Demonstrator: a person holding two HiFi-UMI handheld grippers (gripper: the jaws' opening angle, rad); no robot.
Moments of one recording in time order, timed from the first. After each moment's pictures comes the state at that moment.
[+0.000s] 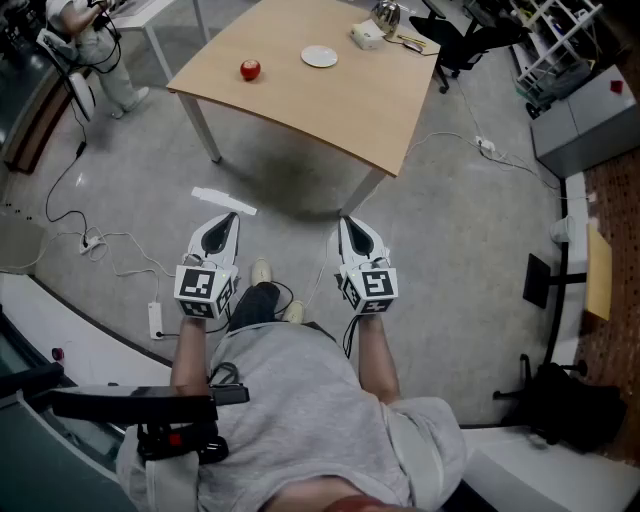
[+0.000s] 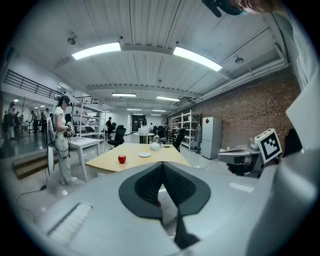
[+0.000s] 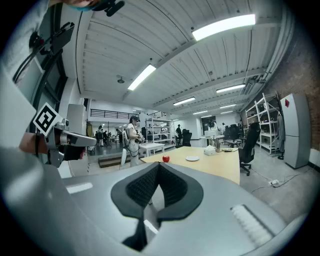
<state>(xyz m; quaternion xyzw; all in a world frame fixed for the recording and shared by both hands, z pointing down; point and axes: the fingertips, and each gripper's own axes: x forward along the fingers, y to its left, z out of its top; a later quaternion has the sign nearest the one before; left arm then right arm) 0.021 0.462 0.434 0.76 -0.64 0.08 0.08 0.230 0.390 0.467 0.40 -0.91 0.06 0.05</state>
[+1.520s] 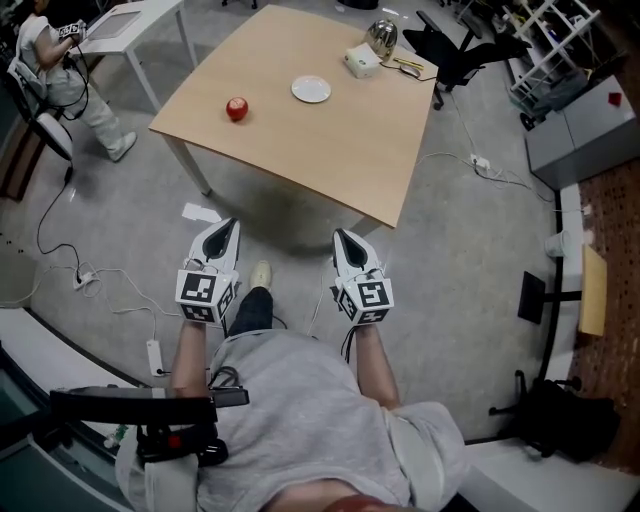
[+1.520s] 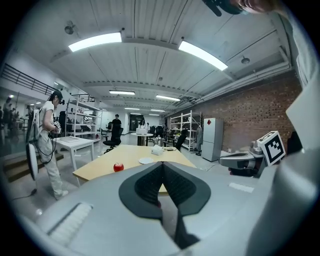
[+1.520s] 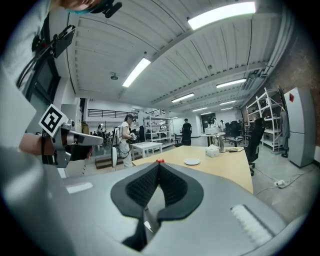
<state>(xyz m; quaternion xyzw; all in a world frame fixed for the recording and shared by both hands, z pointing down) -0.028 0.287 0.427 0.78 -0.62 0.08 0.09 0.175 0.239 0.469 0.40 -0.91 0.08 0.06</state>
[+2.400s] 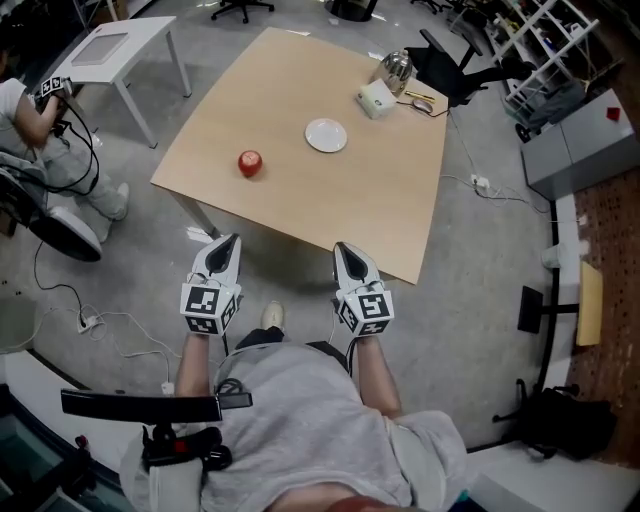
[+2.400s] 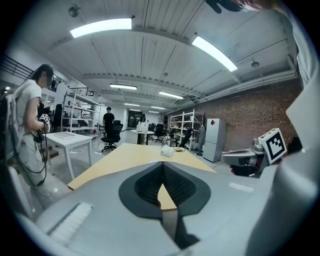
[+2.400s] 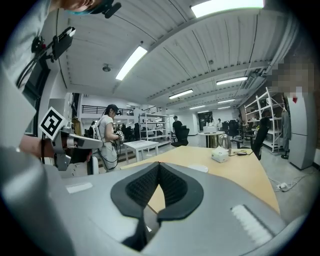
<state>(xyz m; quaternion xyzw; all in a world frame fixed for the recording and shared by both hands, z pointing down) -0.167 0.133 0.435 0.79 -0.60 0.07 0.11 0.044 0.094 0.462 0.42 -0.90 0.09 0.08</state>
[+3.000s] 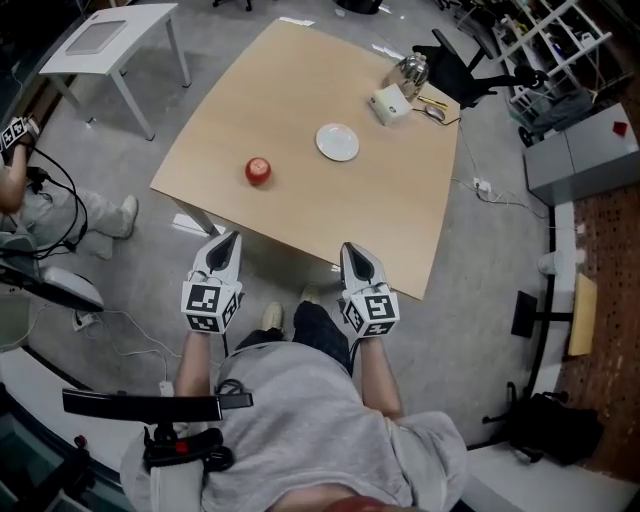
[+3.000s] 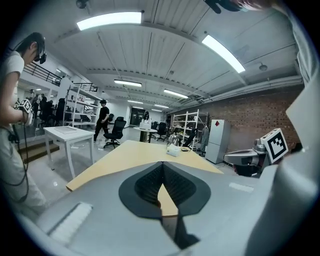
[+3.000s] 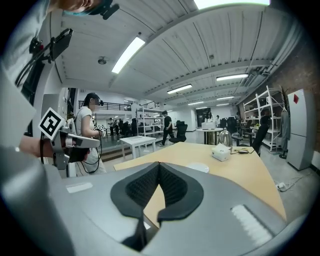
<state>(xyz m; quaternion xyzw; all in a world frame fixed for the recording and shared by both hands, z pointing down) -0.211 0.078 0.455 0.78 -0.61 0.07 0.14 0.016 0.038 0.475 0.43 -0.89 0.09 0.10</state>
